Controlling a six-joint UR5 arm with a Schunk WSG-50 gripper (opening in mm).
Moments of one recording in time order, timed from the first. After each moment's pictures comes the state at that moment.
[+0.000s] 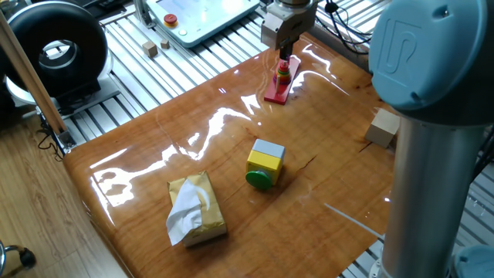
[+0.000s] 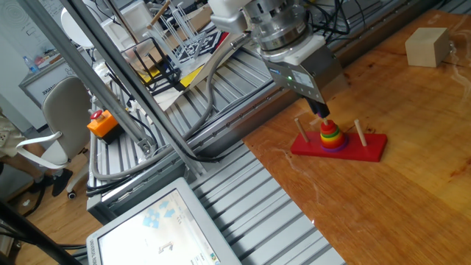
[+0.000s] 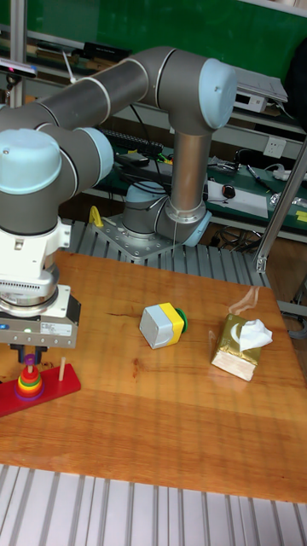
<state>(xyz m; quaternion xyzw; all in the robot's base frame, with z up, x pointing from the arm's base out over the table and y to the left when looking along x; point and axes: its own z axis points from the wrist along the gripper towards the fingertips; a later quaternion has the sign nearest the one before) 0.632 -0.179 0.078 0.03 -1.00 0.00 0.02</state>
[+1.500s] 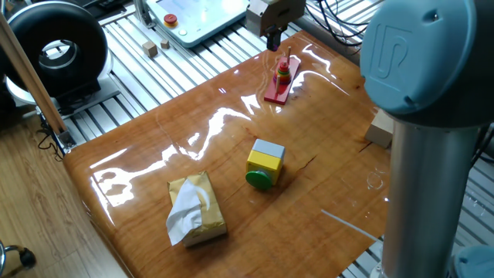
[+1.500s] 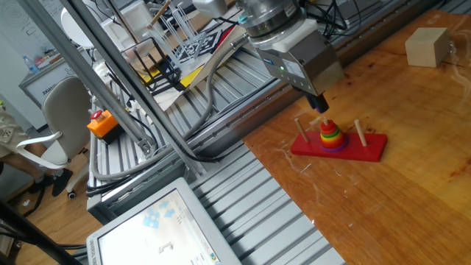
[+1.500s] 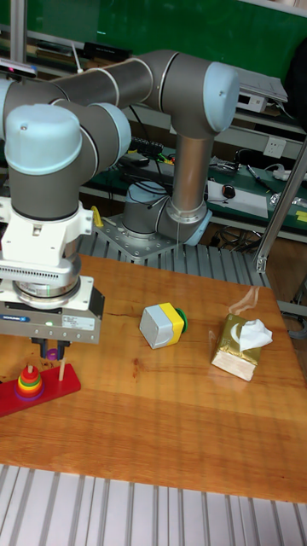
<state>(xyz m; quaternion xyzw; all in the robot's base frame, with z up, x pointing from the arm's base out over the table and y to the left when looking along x) 0.647 -0.134 0.115 -0.01 -1.00 -0.02 0.03</state>
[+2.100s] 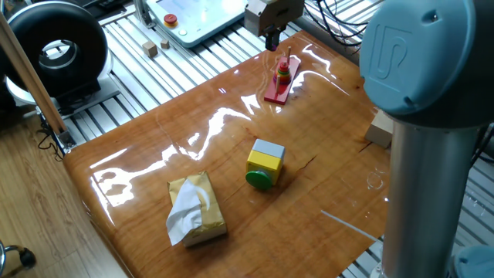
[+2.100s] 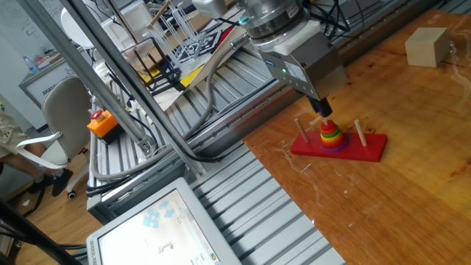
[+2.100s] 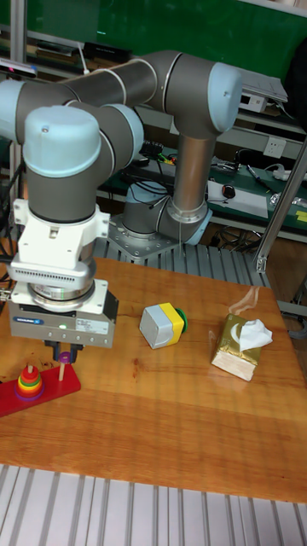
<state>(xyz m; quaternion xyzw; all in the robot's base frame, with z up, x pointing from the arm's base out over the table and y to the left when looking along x) 0.653 -0.109 0.118 -0.02 -1.00 -0.02 0.02</state>
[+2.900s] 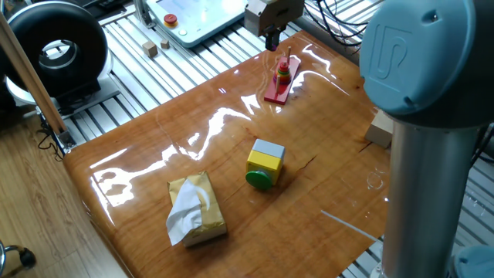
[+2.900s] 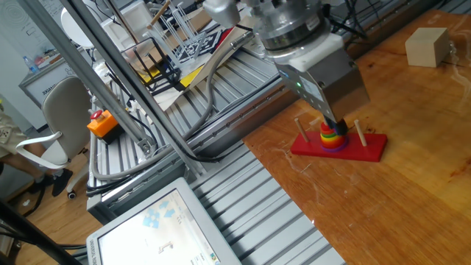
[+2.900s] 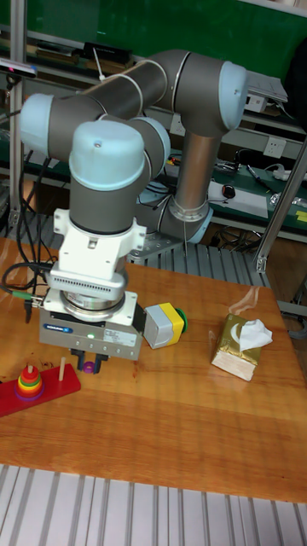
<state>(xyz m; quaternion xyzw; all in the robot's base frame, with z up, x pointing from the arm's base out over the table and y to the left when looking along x) 0.661 -0.067 0.110 -0.05 -1.00 -0.01 0.01</state>
